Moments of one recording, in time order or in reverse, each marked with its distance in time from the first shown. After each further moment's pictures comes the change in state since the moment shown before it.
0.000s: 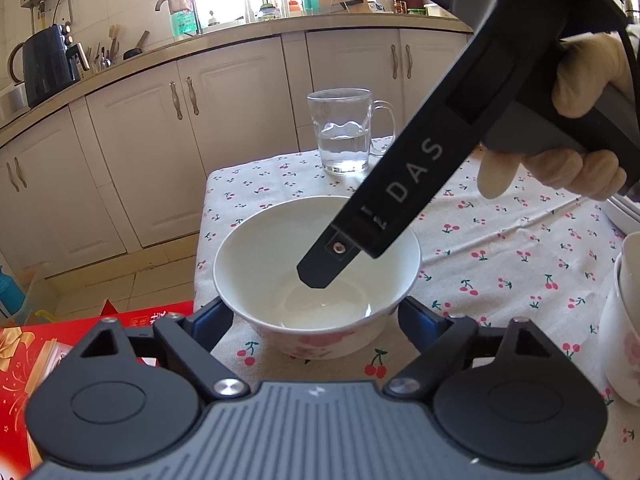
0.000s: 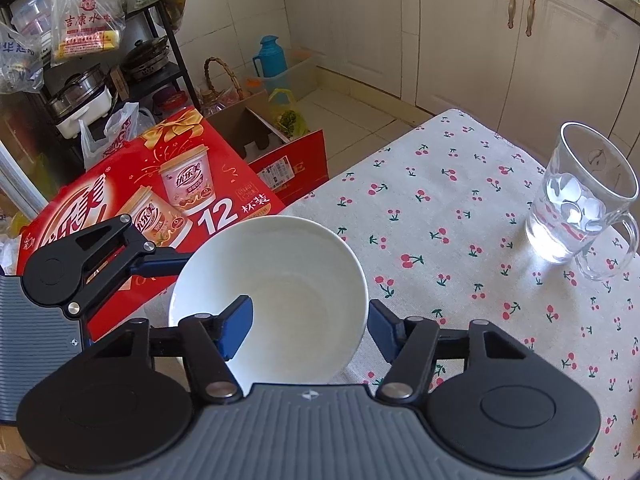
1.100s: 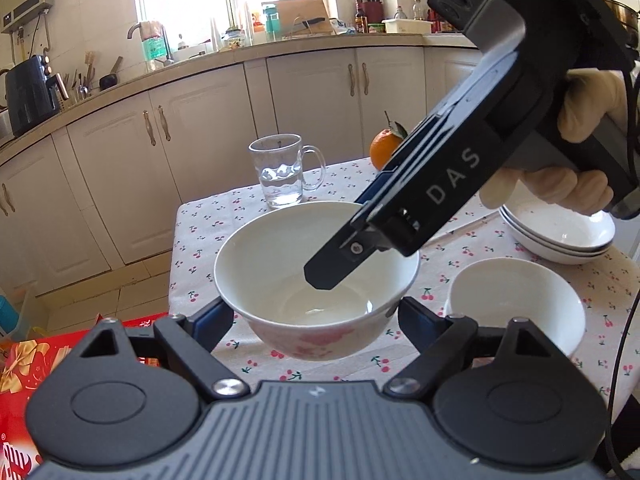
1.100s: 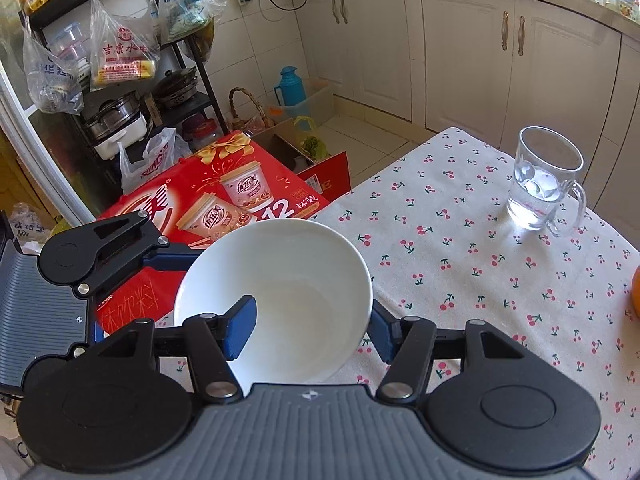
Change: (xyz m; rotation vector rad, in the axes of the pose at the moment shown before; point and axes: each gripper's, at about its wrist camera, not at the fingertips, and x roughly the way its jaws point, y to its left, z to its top) left arm -0.096 -0.053 0.024 0.050 -0.021 -0.072; right arm -0.105 0.030 -0.054 0.020 -0.097 0.053
